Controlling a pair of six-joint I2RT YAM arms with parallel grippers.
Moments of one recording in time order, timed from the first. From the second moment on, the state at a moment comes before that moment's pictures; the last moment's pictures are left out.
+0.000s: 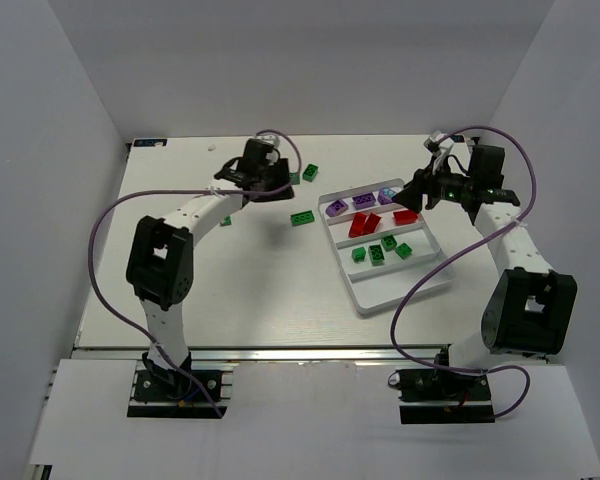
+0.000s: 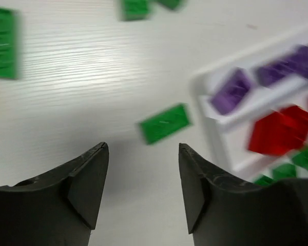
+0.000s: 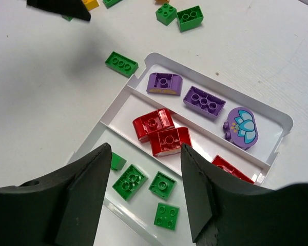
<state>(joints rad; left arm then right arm) -0.49 1.94 1.55 -0.33 0.07 -0.43 -0.06 1.50 1.18 -0.30 -0.95 -0.35</state>
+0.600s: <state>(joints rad) -0.15 2.08 1.75 -0.64 -0.21 -0.71 0.01 1.53 1.18 -0.30 -0.95 -0.37</state>
